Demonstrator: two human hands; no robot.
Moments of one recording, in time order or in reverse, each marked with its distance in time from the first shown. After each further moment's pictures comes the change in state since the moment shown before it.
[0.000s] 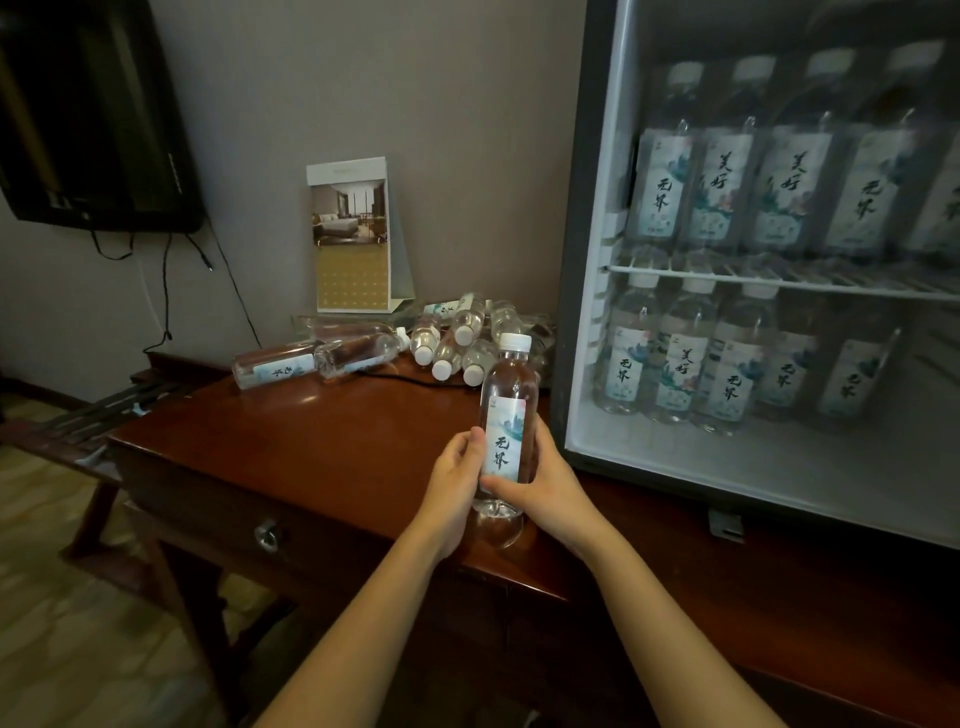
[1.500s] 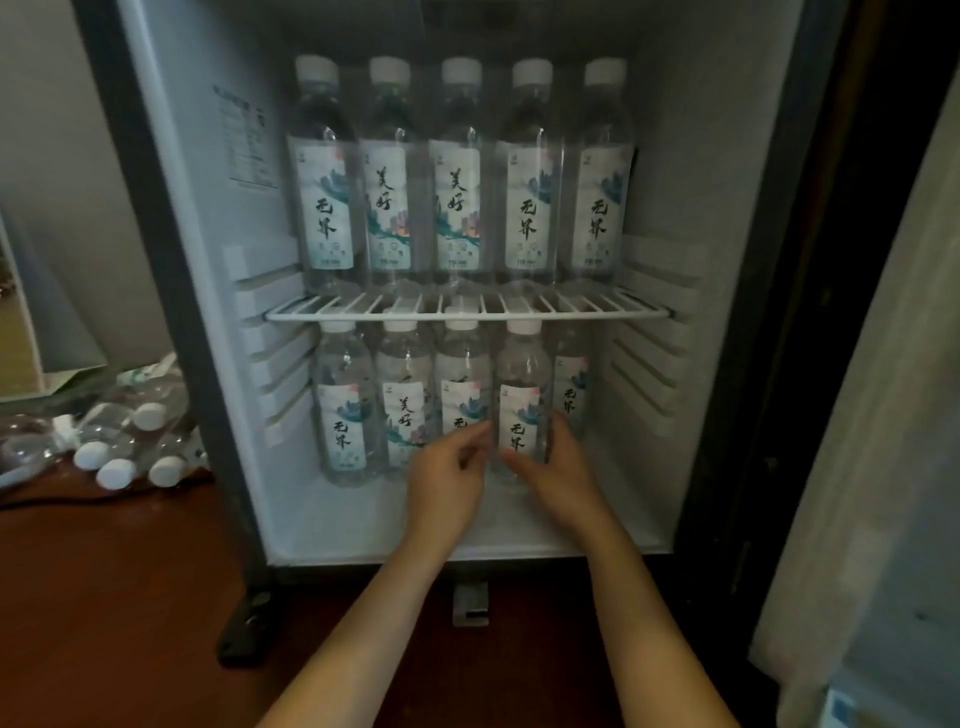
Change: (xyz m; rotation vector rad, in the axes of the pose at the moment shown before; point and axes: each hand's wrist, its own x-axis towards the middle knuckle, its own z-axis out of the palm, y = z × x) left_hand 0.083 -0.027 0.255 0.462 -0.205 0.490; right_hand -0.026 0.023 -0.255 -0.187 0.660 0.074
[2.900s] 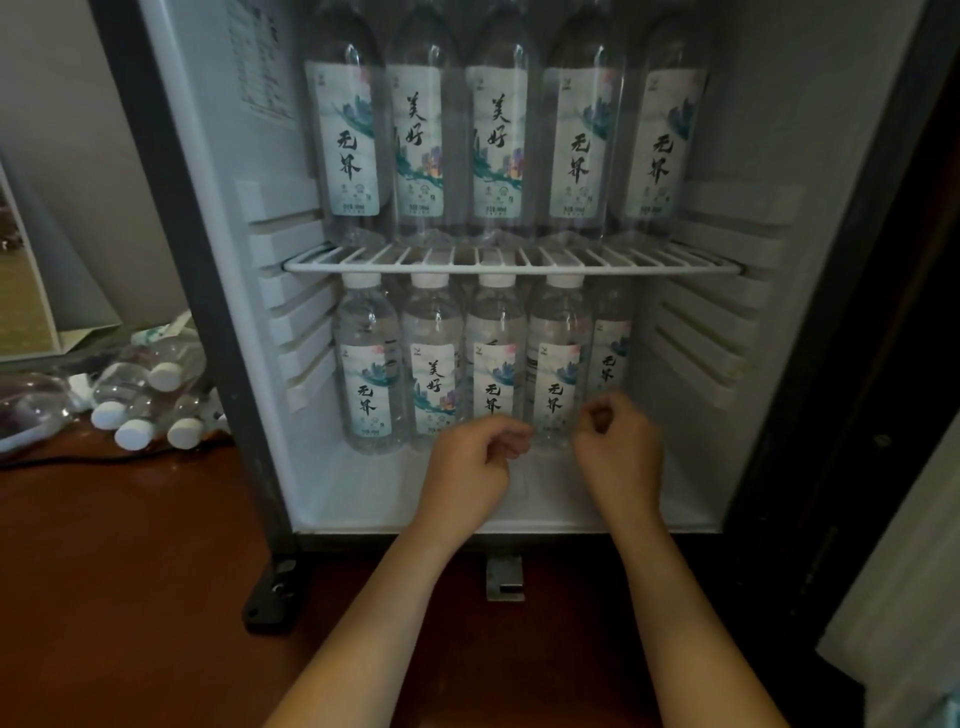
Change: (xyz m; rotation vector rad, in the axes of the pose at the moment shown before) left_hand -0.006 -0.014 -0.013 -0.001 -0.159 0.088; right_hand -0.009 -0.002 0.006 -0.399 0.423 -0.016
